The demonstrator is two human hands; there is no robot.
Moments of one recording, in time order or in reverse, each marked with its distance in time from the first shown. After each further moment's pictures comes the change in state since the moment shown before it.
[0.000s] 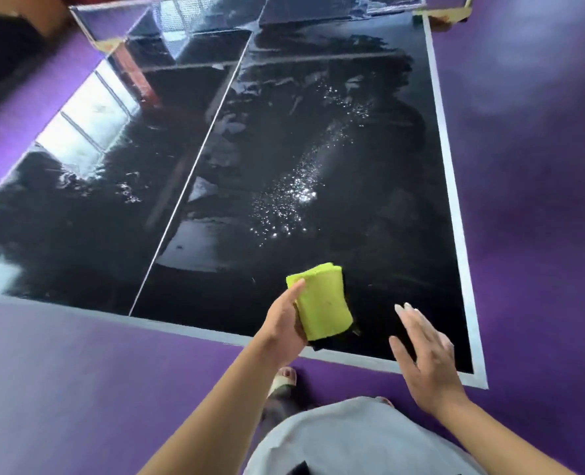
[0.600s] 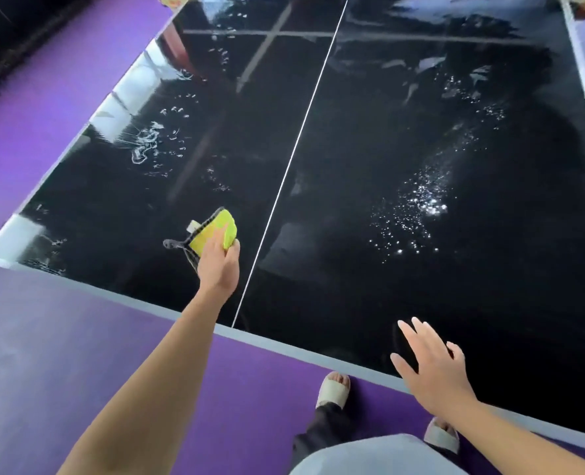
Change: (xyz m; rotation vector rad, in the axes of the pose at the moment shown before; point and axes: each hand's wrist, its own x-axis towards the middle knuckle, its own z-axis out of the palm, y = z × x) left_hand 0.057 0.235 -0.344 0.890 0.613 0.609; right_hand 0.084 -0.187 0.162 -0.458 -0.344 0.083
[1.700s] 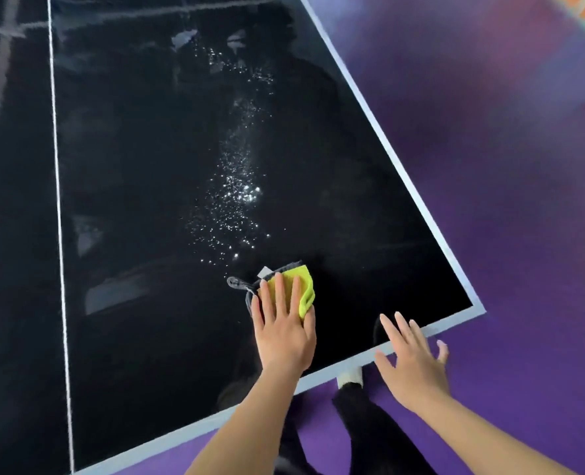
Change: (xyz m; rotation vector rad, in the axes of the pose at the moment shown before) left_hand -0.172 0.072 0.296 0.705 -0.517 0.706; right_hand -0.084 0.105 0.003 0.212 -0.014 0.670
